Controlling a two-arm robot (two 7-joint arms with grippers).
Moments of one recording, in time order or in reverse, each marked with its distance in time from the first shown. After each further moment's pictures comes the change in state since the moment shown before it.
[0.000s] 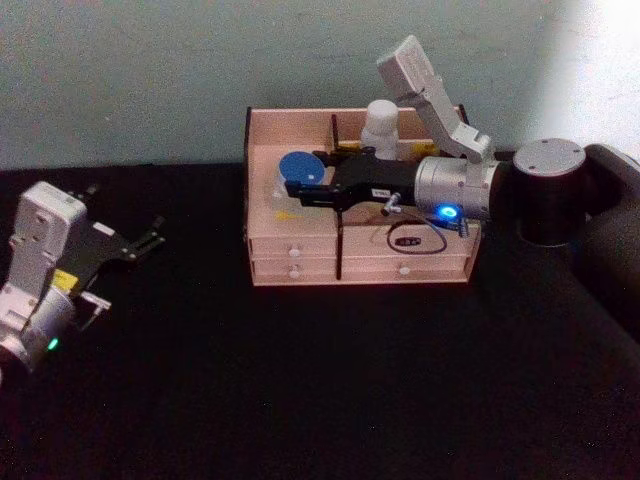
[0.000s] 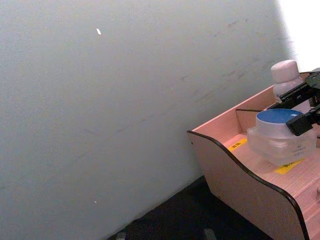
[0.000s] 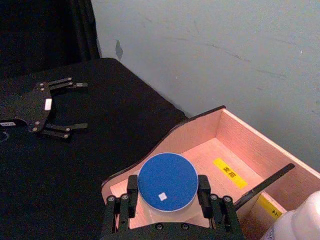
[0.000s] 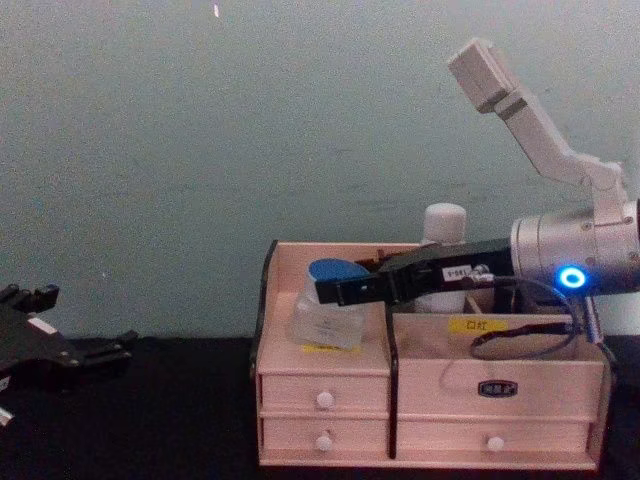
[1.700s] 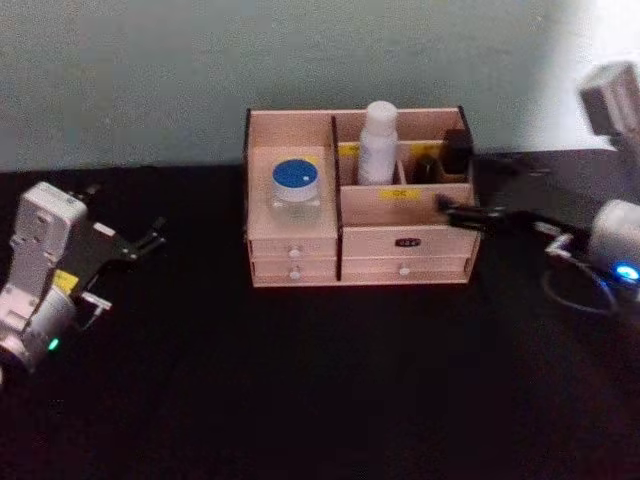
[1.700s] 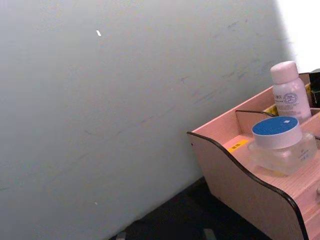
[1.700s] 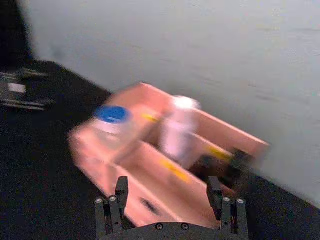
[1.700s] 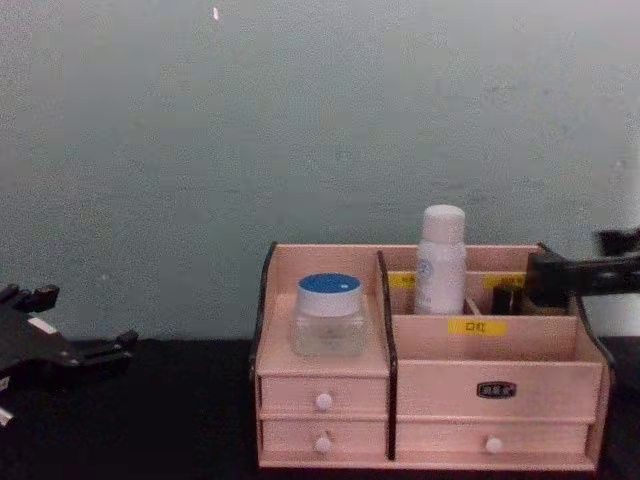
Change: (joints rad) left arm 0.000 0.000 0.000 0.000 0.000 0.000 0.000; right arm -0.492 0.420 0.269 -0.722 0.136 0.123 -0.298
